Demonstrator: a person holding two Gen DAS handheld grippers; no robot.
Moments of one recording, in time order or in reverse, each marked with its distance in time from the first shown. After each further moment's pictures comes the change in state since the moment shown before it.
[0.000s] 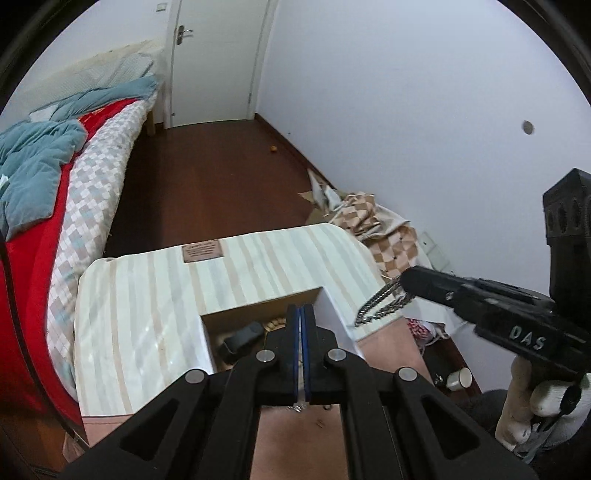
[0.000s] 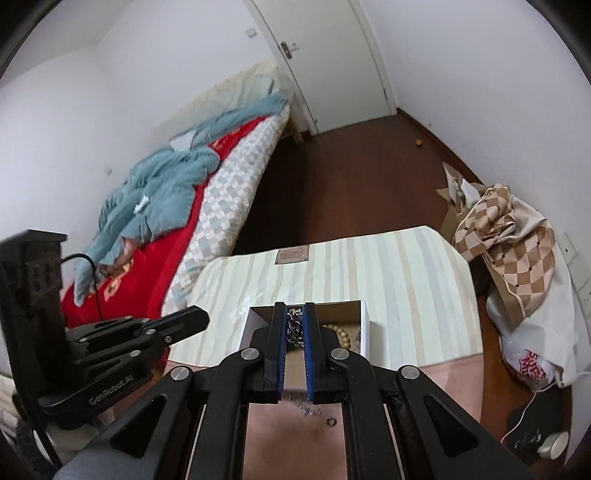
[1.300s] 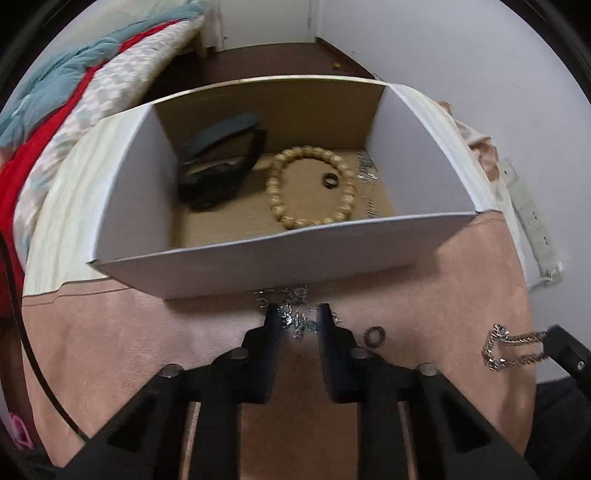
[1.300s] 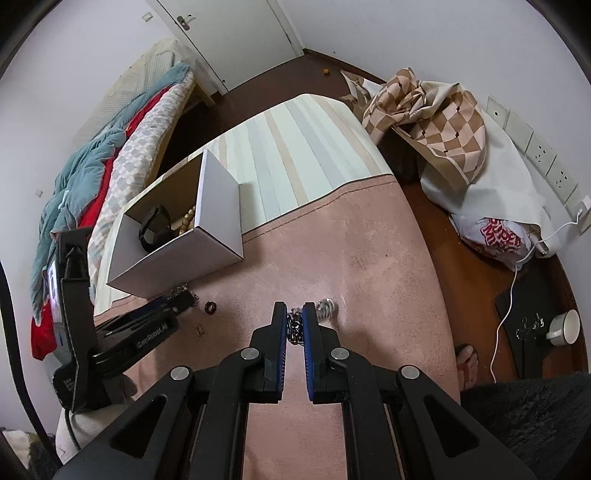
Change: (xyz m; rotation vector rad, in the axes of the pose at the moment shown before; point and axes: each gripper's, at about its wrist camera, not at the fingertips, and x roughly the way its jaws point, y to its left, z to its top) left arm 0.142 -0.029 -0.137 -0.095 0.270 0.254; right arm 0.018 -0.123 -0.169 0.278 0.134 -0.193
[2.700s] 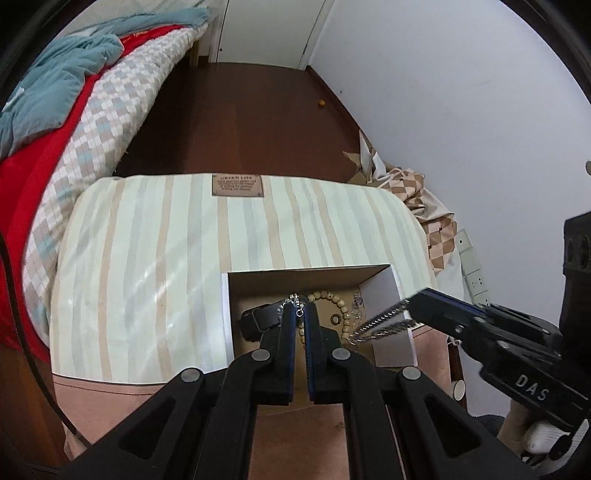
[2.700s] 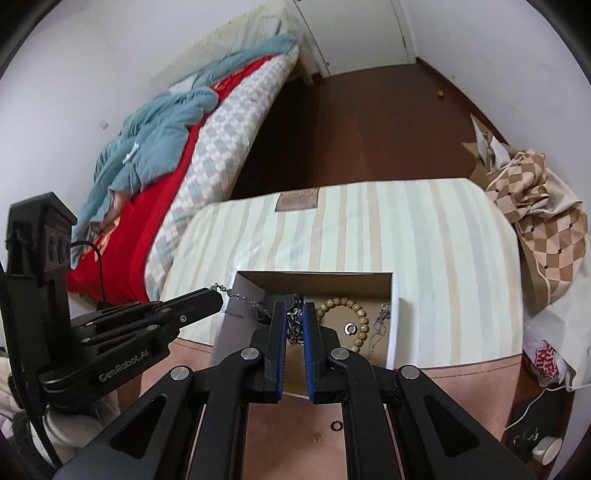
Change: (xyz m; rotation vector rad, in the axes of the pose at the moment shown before) left arm -0.078 0.094 0.110 -0.107 -0.063 -0.228; right arm 0.035 0.169 0.131 -0.326 0.089 0.184
